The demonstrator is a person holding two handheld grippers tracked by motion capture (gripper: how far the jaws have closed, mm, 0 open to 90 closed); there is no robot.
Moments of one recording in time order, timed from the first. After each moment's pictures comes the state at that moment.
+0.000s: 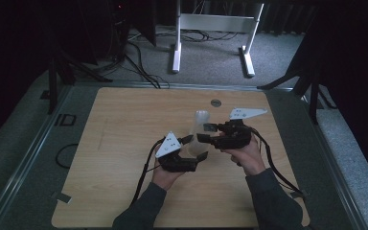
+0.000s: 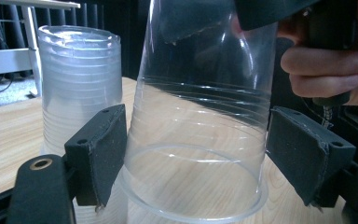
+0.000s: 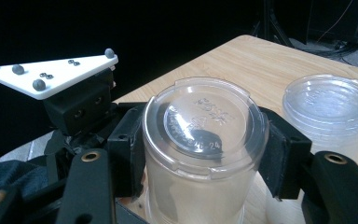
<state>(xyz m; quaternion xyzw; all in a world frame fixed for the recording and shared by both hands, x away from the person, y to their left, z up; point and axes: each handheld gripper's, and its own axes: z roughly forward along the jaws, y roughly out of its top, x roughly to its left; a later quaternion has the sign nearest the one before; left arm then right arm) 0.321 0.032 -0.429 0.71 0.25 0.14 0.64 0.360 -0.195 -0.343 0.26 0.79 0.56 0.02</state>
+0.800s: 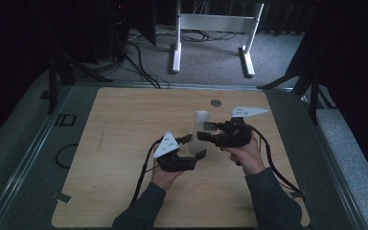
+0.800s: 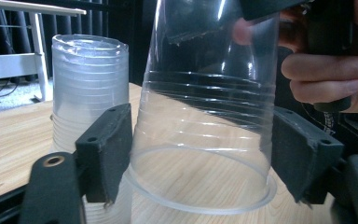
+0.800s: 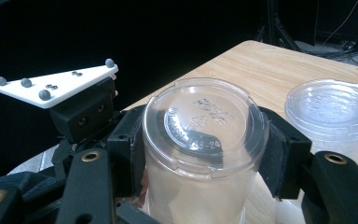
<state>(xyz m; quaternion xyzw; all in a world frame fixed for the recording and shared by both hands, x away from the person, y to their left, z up) 0.321 0.036 -0.428 0.70 0.25 0.15 0.65 0.363 -0.197 -0.343 0.27 0.78 0.57 0.00</state>
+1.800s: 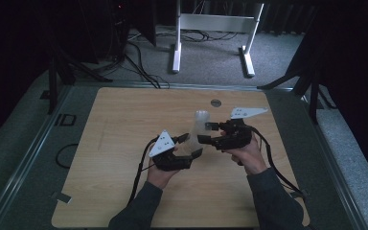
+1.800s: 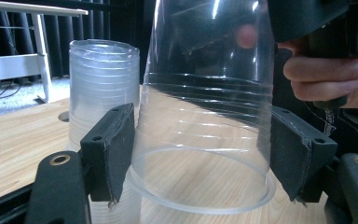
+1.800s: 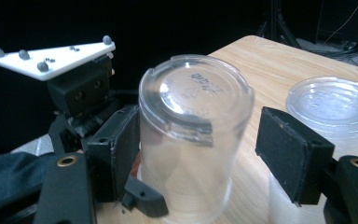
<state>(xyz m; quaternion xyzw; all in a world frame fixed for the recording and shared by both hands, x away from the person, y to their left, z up) 0.321 0.050 -0.423 0.71 0.25 0.15 0.64 0.362 -0.197 -0.342 0.25 0.79 0.56 0.01</state>
